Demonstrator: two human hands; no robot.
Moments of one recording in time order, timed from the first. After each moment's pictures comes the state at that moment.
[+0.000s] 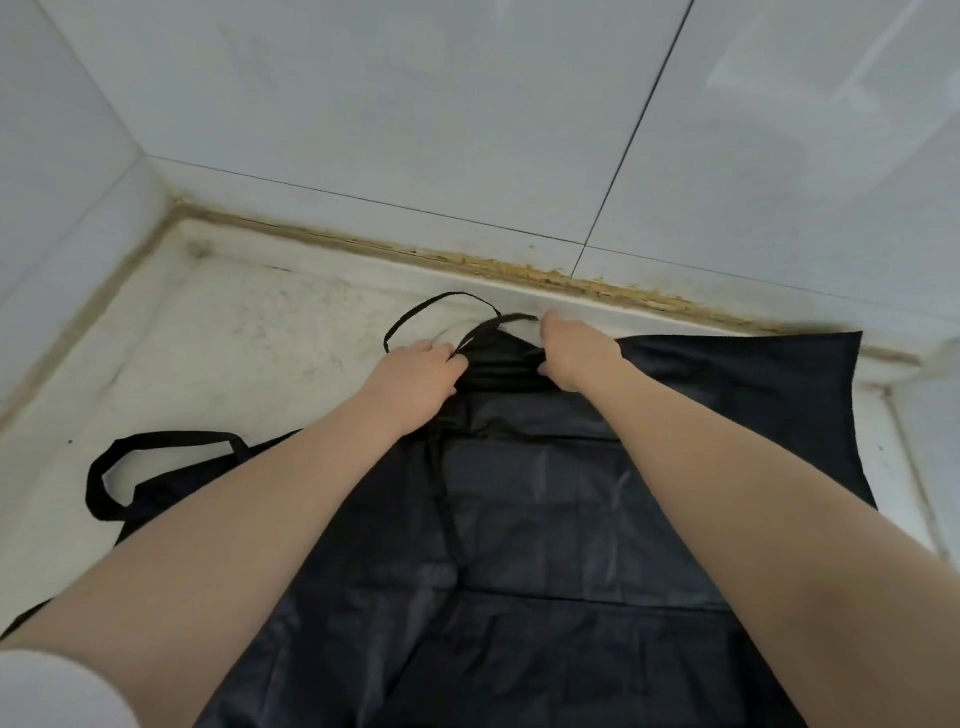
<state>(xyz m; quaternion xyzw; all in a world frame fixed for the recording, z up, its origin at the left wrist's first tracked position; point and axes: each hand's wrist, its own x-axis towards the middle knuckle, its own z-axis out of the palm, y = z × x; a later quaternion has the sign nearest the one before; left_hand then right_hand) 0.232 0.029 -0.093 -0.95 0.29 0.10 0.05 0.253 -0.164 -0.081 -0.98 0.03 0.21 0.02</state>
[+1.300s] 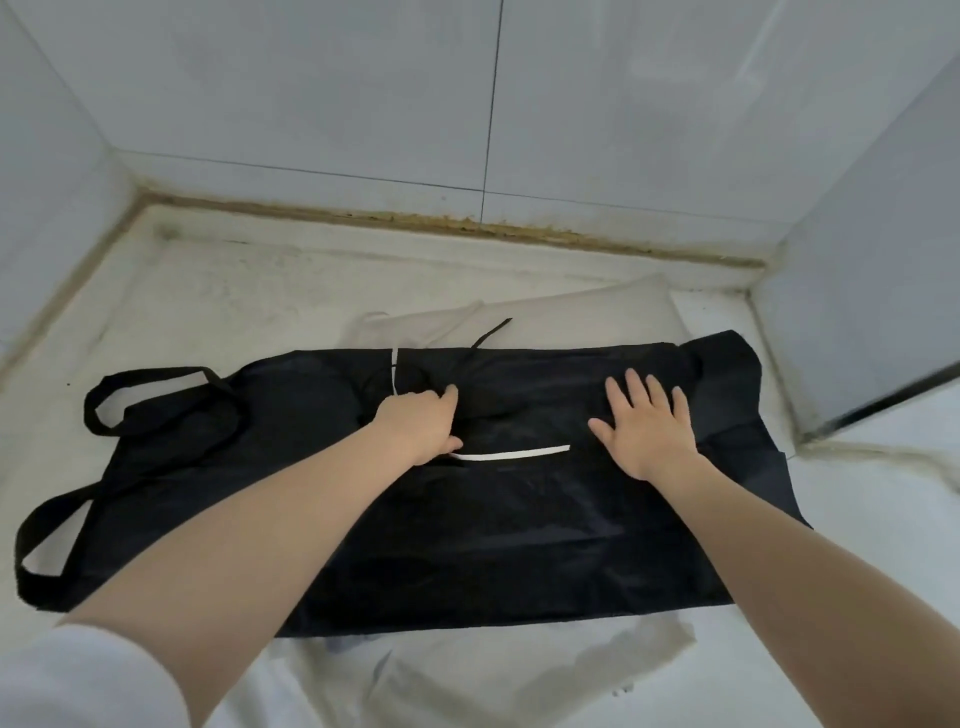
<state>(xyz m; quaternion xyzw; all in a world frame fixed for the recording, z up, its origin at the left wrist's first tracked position) 0.090 -0.028 -0.087 -0.93 0.25 0.25 0.06 0.021 -0.279 -0.097 -0.97 0.11 0.20 -0.06</state>
